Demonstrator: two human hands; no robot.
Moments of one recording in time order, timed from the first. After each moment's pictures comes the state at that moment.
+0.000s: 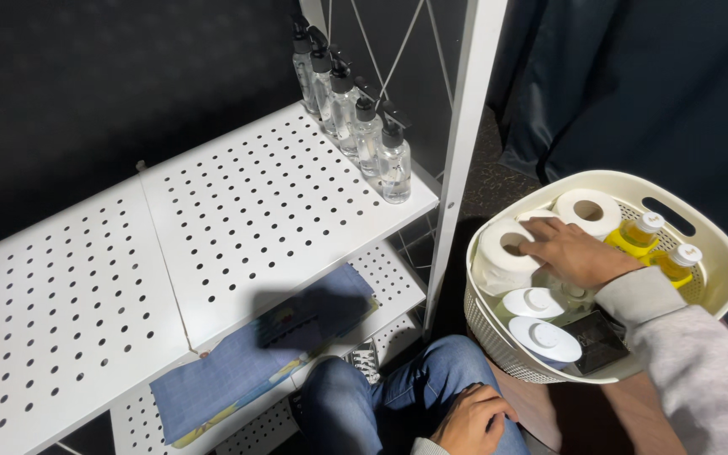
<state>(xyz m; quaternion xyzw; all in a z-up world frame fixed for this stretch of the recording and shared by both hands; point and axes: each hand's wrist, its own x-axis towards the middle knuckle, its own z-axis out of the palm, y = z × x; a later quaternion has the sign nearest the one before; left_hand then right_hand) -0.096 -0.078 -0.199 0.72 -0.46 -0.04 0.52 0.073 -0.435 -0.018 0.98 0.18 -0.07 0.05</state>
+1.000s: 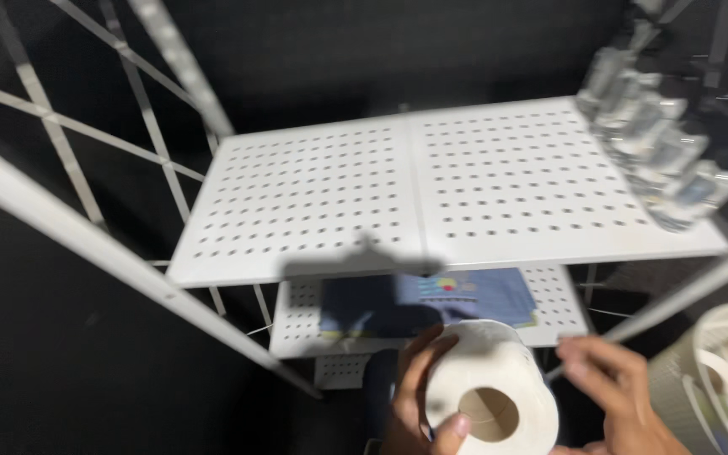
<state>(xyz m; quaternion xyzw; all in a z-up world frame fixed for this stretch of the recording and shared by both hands) -0.144 0.192 0.063 0.70 -0.12 0.27 0.65 -0.081 -0.080 0.060 0.79 0.40 0.26 -0.38</state>
